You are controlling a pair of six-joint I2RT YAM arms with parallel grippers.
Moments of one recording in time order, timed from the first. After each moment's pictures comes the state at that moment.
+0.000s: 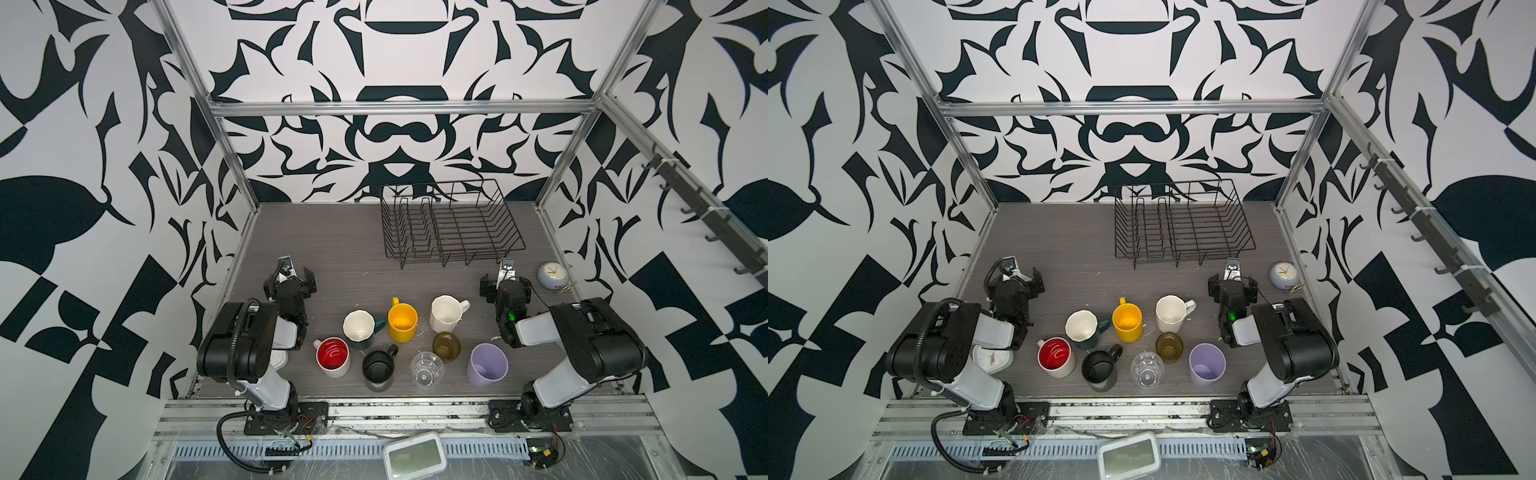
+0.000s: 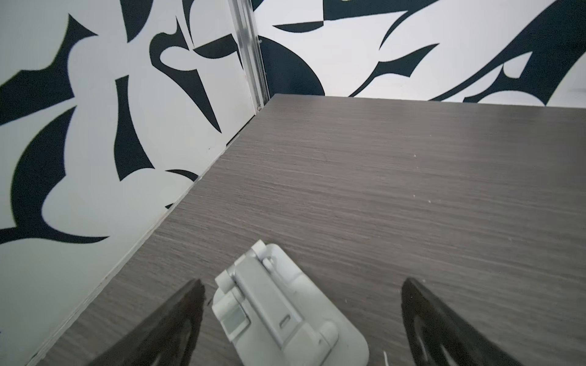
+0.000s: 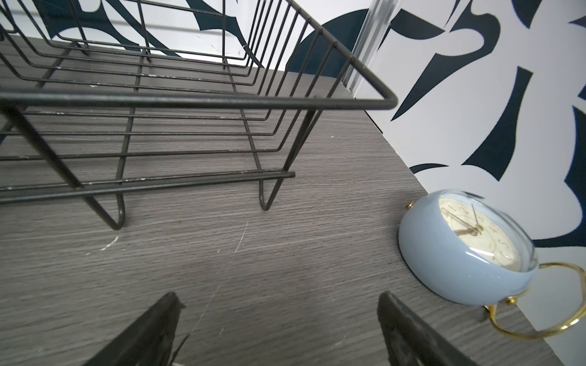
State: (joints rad) left arm -0.06 1.60 0.31 1.04 -0.37 -0.02; right arm 0.17 1.60 0.31 0.89 0.43 -0.01
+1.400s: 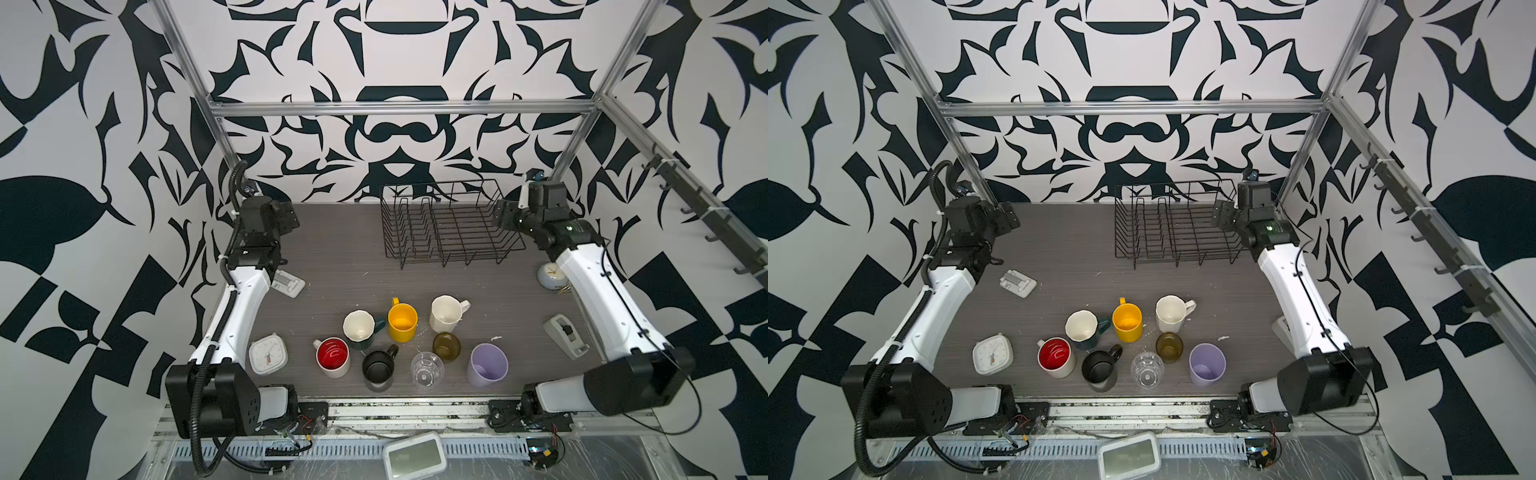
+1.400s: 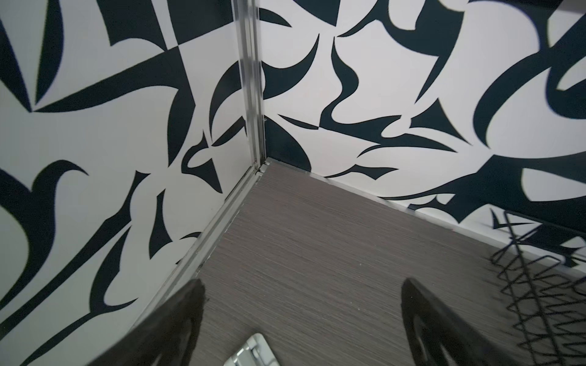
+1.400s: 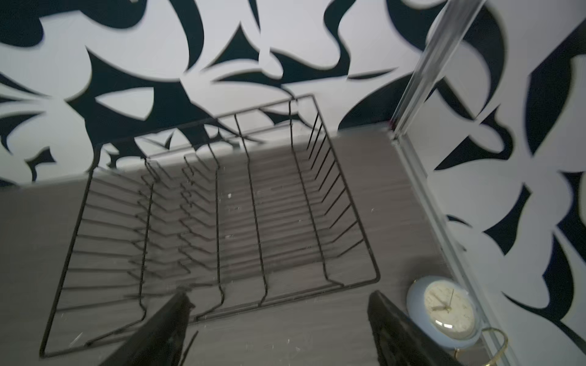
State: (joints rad) left arm 0.00 1.30 1.19 -0.24 -0.24 -0.24; right arm 0.11 1.47 1.55 -0.73 0.08 0.23
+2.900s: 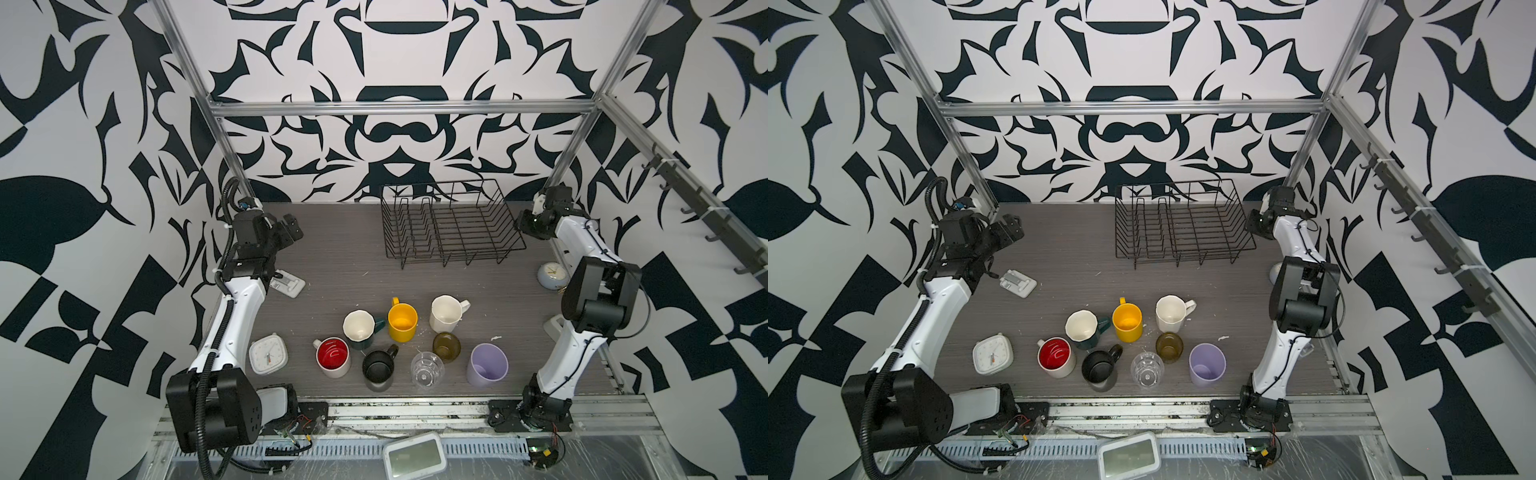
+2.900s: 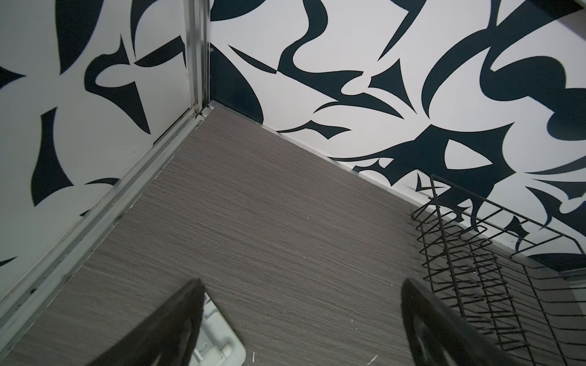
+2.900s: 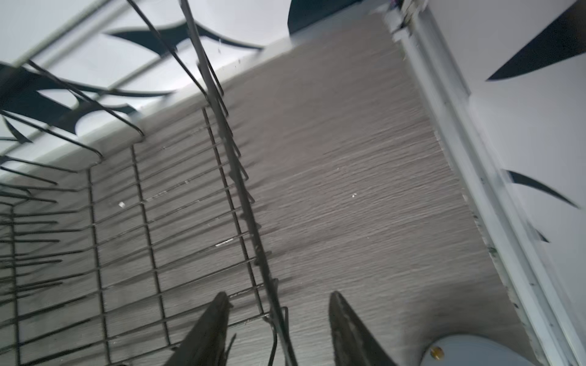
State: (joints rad) left arm 0.07 1.26 1.06 -0.24 0.05 -0.39; right arm -0.21 1.98 1.65 -0.58 -0.20 0.19
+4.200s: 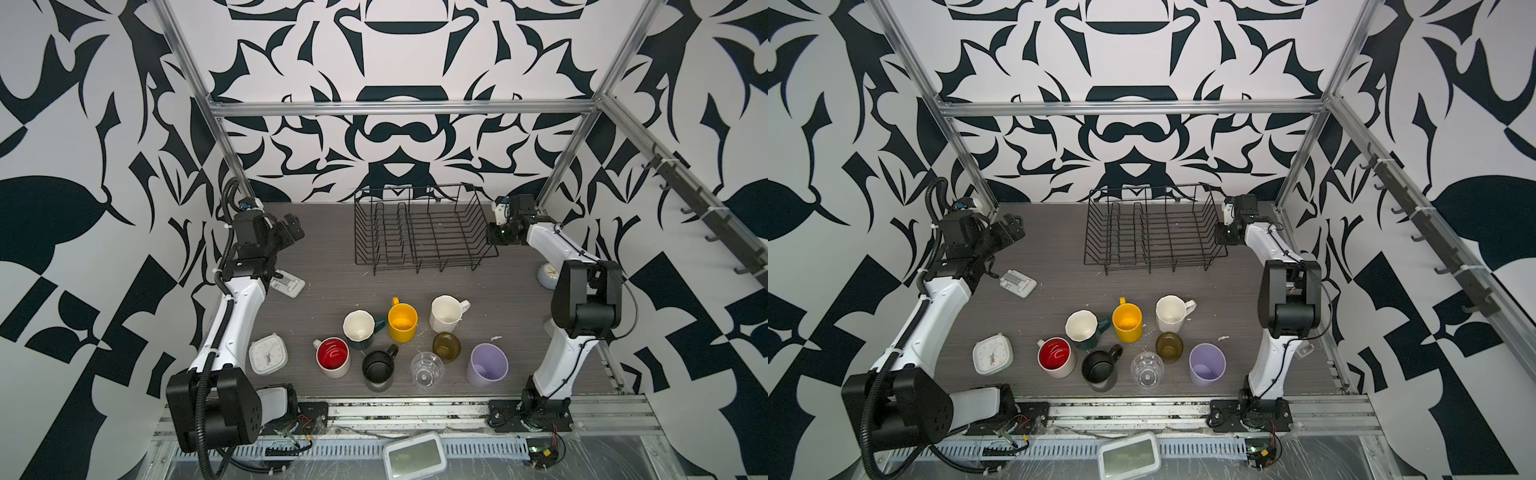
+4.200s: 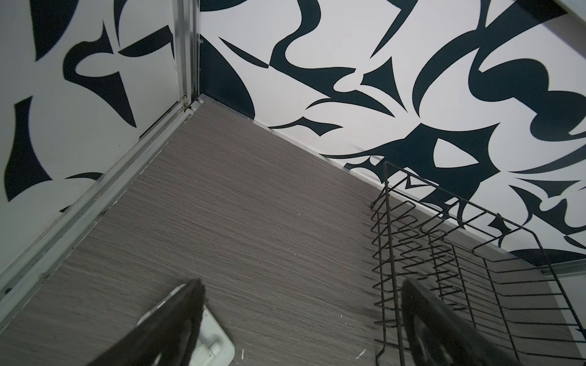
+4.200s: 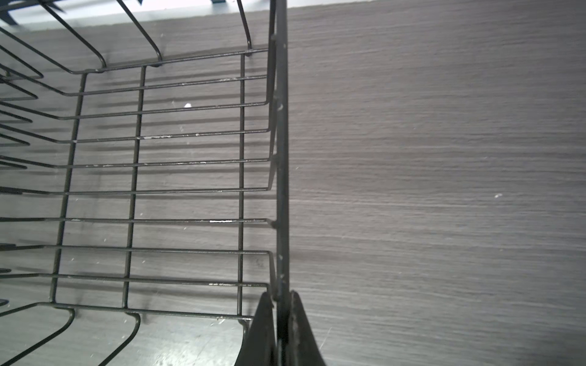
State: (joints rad) left arm 0.07 1.26 1.06 -0.24 0.08 -0.42; right arm -0.01 1.90 1.49 -0.54 -0.19 0.03
